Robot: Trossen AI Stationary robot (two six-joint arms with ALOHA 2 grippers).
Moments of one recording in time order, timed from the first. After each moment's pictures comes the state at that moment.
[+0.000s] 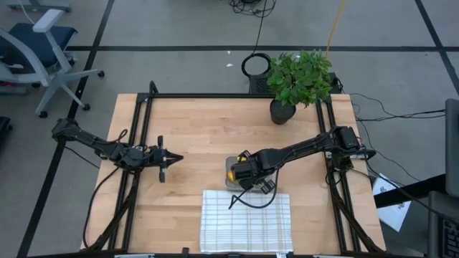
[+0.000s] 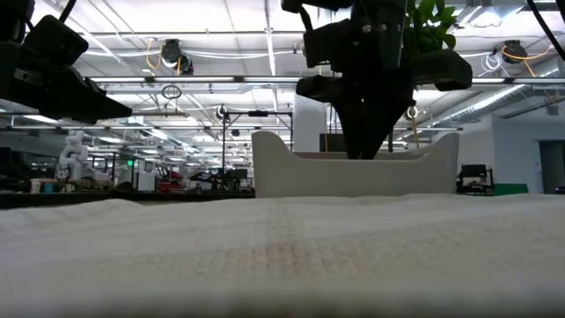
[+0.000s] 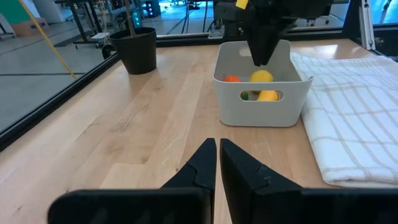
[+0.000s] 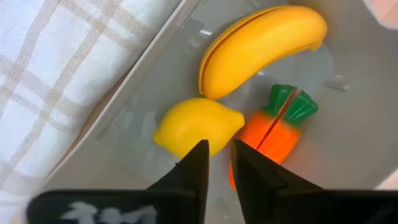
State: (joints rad) left arm -0.38 0.33 0.04 0.03 -0.50 -0.05; right arm 0.20 1.92 1.47 -1.00 0.10 -0.48
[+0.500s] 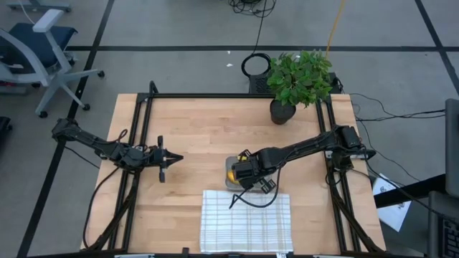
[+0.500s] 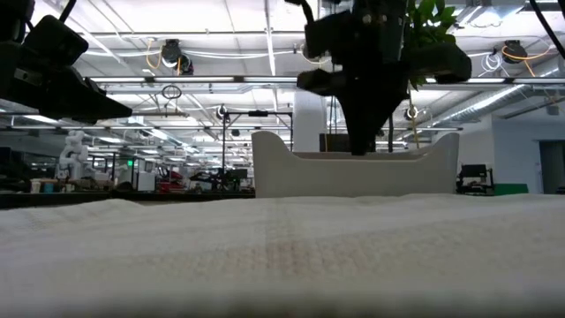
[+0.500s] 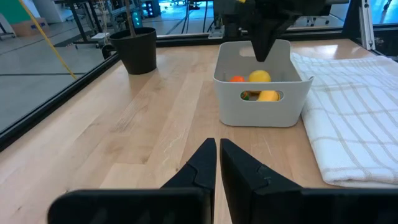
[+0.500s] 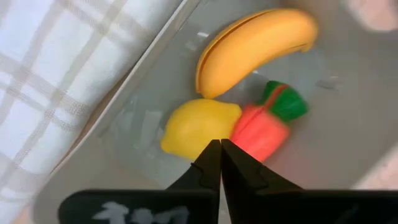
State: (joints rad) left arm -0.38 0.33 0.04 0.03 -0.50 -0.05; right arm 0.20 1.90 1.47 -1.00 0.10 -0.47
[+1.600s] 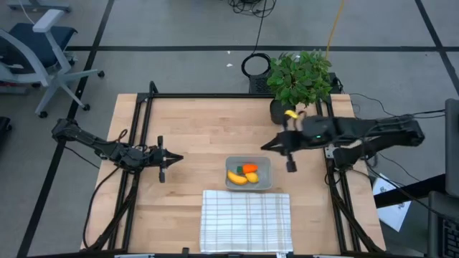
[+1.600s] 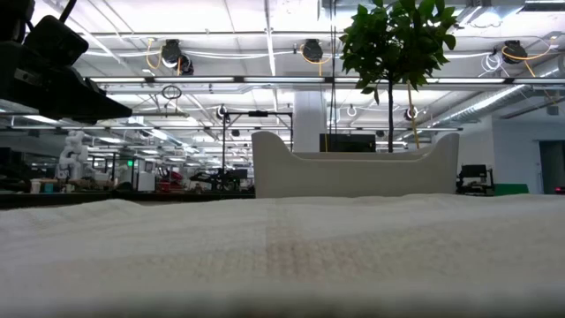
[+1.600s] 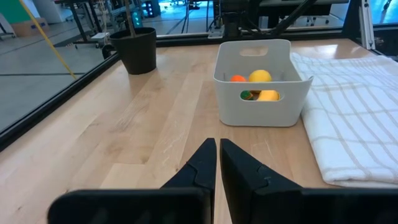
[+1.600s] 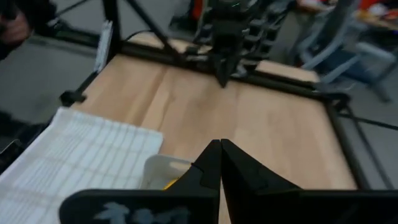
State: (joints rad) left arm -0.38 0.33 0.04 0.03 -0.50 -0.05; right arm 0.10 1.09 1.11 -0.44 0.02 -0.16
